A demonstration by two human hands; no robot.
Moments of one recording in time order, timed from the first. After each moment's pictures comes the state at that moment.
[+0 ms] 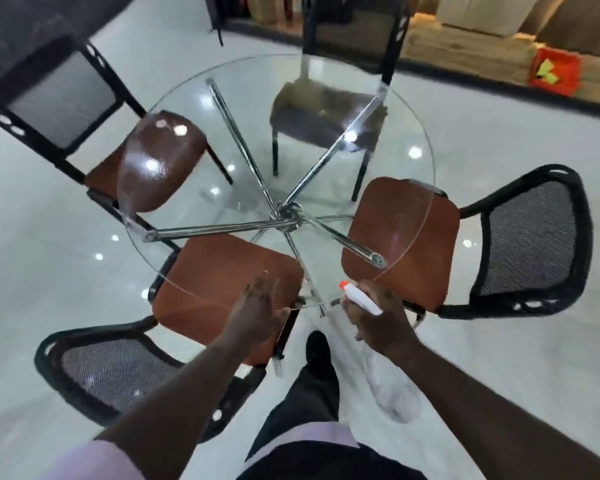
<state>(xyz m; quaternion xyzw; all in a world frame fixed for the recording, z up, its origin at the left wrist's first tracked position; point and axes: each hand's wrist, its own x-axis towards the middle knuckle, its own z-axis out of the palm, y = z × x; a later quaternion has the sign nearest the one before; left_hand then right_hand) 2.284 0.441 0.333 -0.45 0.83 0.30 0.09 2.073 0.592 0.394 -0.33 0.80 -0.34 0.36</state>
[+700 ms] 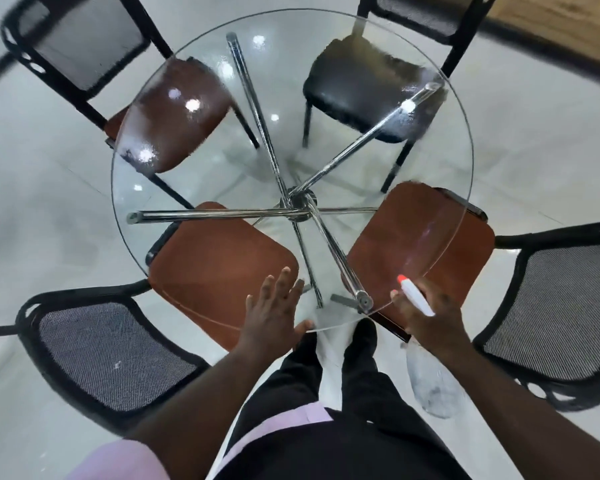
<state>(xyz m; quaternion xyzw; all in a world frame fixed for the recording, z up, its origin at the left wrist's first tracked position) 2.153 0.460 0.321 -0.49 0.82 0.23 0.19 1.872 0.552 0.375 -0.33 0.84 -0.25 0.37</state>
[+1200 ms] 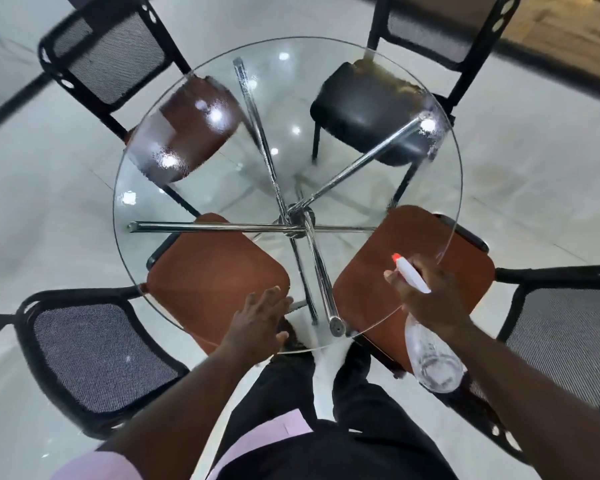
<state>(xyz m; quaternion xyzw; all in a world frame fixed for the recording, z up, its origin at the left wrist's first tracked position) 2.114 0.440 0.336 -0.51 0.80 0.25 0.20 1.791 0.480 0.409 -0.41 0.80 -0.23 0.39</state>
